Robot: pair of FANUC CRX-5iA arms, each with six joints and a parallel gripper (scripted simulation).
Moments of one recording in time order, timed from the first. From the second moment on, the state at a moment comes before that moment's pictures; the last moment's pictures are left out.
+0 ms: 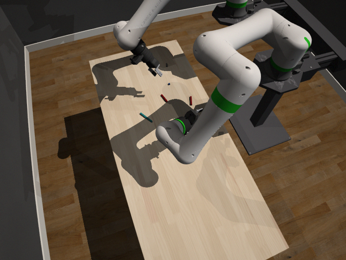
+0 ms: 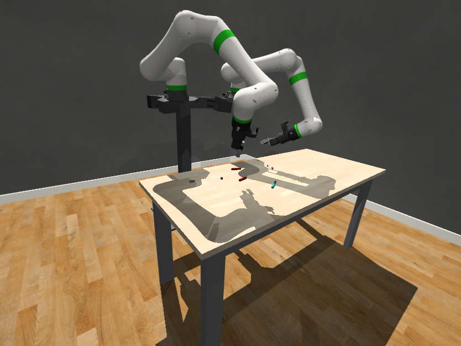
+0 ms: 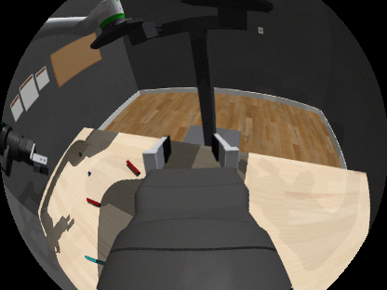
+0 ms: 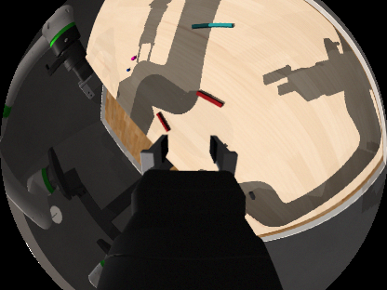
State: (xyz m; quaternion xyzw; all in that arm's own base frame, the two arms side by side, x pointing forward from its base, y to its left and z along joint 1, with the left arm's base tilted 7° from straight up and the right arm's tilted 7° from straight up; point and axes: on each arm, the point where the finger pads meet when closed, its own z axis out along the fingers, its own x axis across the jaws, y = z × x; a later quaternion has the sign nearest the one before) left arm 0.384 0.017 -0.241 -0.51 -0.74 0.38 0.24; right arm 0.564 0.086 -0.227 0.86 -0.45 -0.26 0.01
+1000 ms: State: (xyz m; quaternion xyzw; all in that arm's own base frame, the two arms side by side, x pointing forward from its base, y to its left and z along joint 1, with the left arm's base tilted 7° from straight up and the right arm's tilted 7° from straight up) left arm 0.508 0.032 0.076 -0.65 -0.74 0.16 0.09; right arm 0.566 -0.183 -0.040 0.93 -0.31 -0.15 -0.09
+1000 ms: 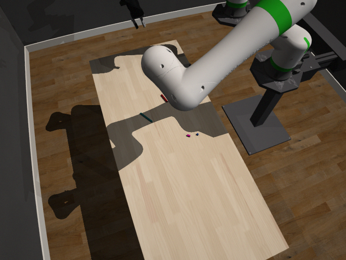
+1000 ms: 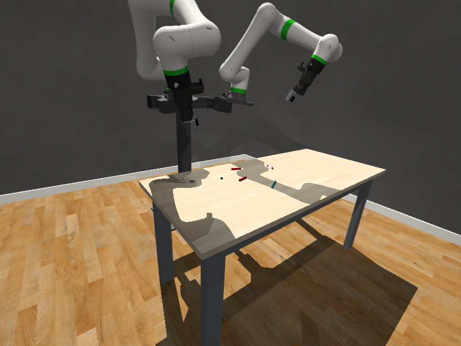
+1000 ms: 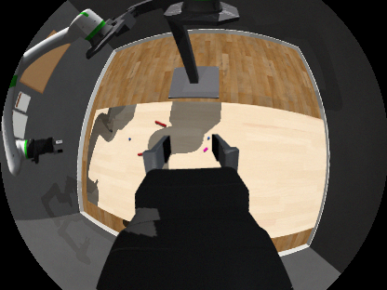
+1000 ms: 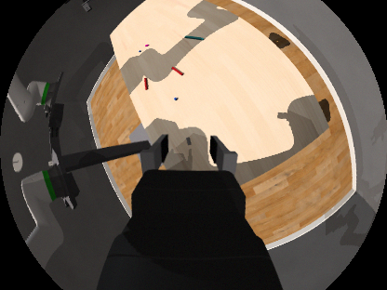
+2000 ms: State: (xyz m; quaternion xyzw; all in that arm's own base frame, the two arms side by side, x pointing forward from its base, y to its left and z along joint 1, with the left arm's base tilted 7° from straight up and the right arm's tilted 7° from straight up) left arm 0.515 0.065 0.156 -0.85 -0.52 -0.02 0.06; right arm 0.305 -0.452 0.192 0.99 -0.14 0.00 -0.05
